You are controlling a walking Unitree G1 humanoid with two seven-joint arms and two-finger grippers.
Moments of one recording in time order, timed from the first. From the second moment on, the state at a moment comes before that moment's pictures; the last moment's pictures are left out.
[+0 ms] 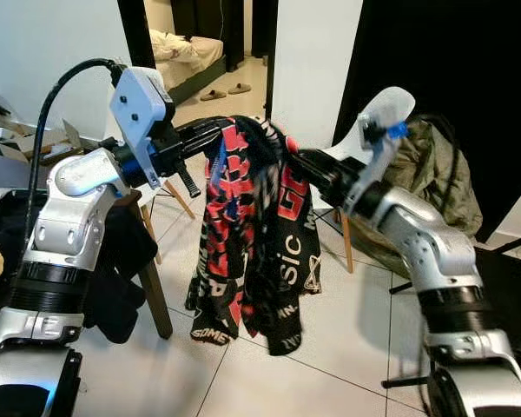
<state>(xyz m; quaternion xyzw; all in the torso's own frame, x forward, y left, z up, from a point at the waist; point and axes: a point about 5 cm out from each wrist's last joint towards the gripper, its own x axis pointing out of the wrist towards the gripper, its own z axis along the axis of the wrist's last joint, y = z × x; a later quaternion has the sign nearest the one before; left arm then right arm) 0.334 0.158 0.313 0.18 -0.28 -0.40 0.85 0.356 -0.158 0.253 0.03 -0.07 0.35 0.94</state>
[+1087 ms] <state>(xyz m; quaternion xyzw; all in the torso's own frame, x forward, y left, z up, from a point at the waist) 0.341 0.157 0.319 0.17 -0.28 -0.38 0.87 0.320 -0.068 0.239 -0.09 -0.13 0.40 0.90</state>
